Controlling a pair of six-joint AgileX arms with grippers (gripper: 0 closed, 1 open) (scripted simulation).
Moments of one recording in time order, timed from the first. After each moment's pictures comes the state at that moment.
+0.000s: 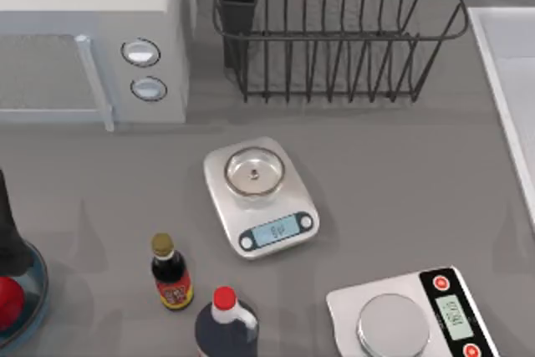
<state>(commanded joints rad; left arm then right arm) 0.00 0.00 0.00 0.00 0.00 0.00 0.00 0.00 0.00 0.00 0.00 0.00</state>
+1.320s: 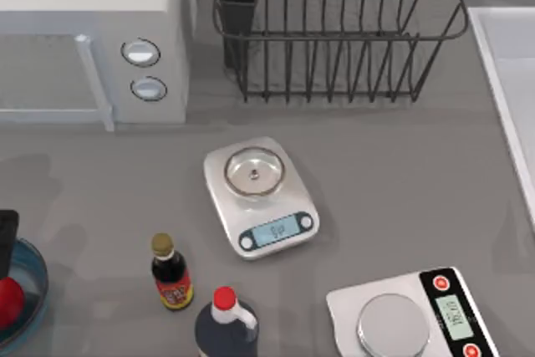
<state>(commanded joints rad) 0.13 1.22 0.79 -0.95 0.00 0.14 0.00 0.00 0.00 0.00 0.00 0.00</state>
